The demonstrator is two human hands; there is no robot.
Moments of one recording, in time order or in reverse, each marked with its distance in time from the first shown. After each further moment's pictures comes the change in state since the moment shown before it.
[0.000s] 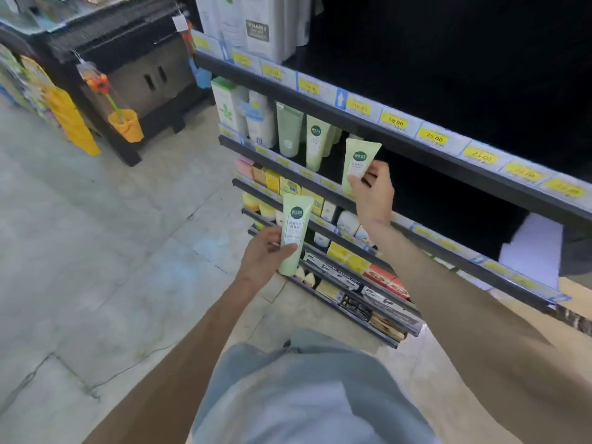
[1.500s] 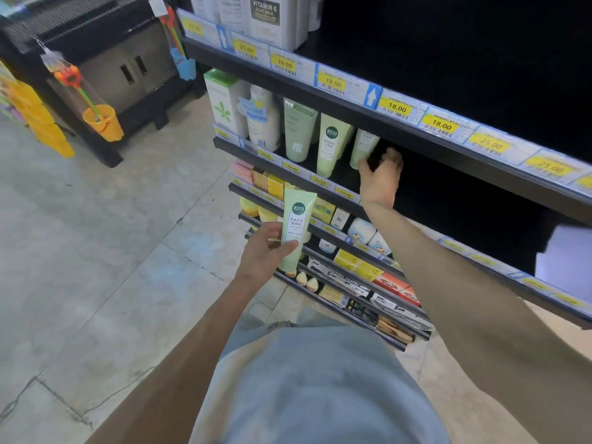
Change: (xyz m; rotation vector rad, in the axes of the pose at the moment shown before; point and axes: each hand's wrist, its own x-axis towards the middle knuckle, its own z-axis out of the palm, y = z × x) left_hand 0.080 -0.020 -0.028 0.031 -0.071 0.017; right_hand 0.089 0.040 0.065 -0.343 0.219 0.017
